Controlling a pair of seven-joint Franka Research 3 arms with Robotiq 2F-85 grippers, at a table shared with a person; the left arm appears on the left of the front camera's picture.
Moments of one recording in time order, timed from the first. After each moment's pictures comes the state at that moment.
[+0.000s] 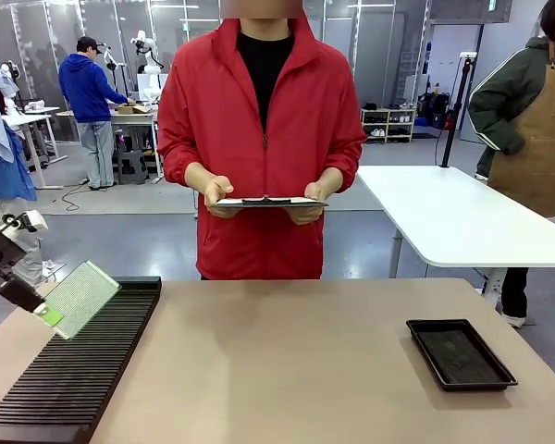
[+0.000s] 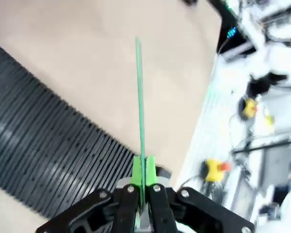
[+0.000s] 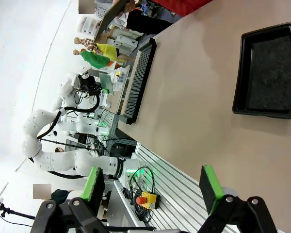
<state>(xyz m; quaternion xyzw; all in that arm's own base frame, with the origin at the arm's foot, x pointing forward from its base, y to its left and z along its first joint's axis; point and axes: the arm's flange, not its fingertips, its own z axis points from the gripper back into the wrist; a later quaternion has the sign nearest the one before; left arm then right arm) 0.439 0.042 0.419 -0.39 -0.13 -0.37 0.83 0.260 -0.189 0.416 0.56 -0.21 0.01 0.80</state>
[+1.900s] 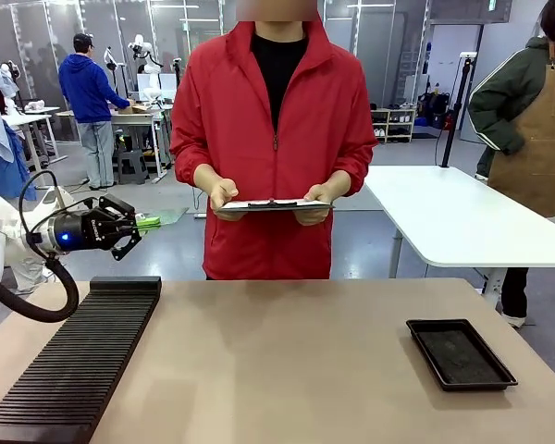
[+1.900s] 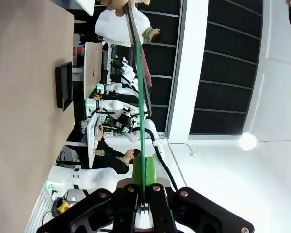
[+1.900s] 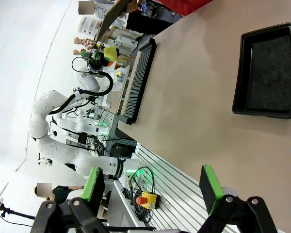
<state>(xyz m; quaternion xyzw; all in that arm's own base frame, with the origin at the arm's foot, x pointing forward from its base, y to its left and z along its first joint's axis) 0.557 -0.055 0.411 -0.74 0.02 0.02 0.68 0.260 -0.189 0.416 0.56 -0.21 0.01 0.80</state>
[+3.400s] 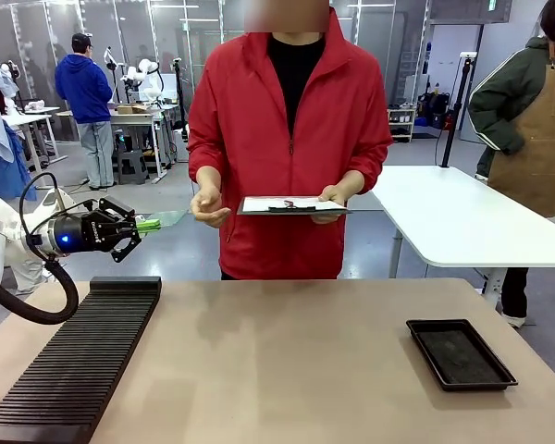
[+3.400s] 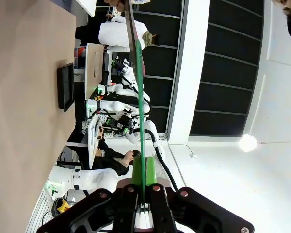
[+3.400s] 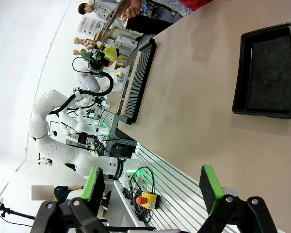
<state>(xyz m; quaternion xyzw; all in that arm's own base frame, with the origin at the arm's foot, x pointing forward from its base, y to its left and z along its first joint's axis) 0.555 -0.053 0.406 -0.74 0.02 0.03 0.68 0.260 -0.189 0.416 0.56 -0.21 0.01 0.80</state>
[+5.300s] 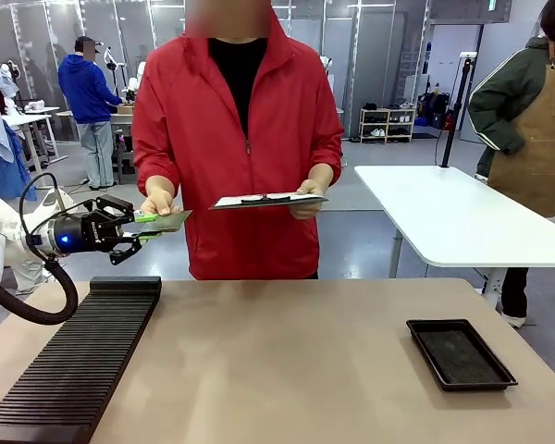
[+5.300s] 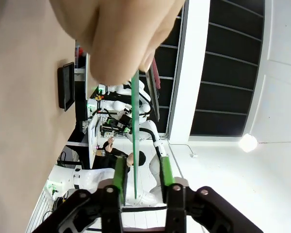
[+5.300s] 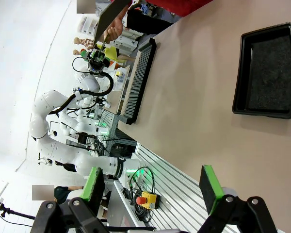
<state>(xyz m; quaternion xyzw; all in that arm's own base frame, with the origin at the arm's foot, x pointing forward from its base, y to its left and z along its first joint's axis) 0.554 -0.053 0.406 -0.74 0.02 0.03 0.68 0.260 -0.189 0.416 0.56 -0.21 0.01 0.80</state>
